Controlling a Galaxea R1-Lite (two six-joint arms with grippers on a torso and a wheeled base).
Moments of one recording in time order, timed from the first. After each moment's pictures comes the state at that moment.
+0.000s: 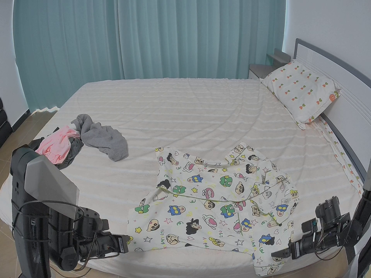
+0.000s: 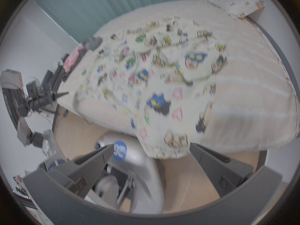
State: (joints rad) left arm -0.34 2.34 -0.04 -1.55 -0.13 -0.42; right arm 0.23 1.90 -0.06 -0.81 0.25 0.16
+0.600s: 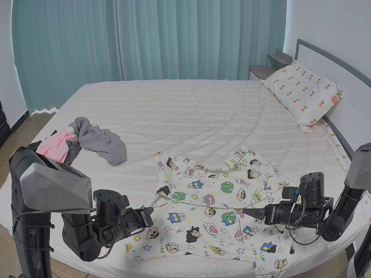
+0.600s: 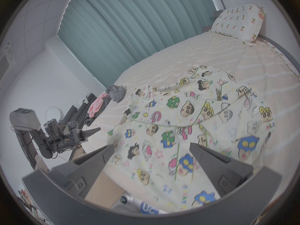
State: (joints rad) left arm -0.48 2.30 -0.35 -1.48 -0.02 -0.60; right arm 0.37 2.05 -0.28 -1.19 0.24 0.44
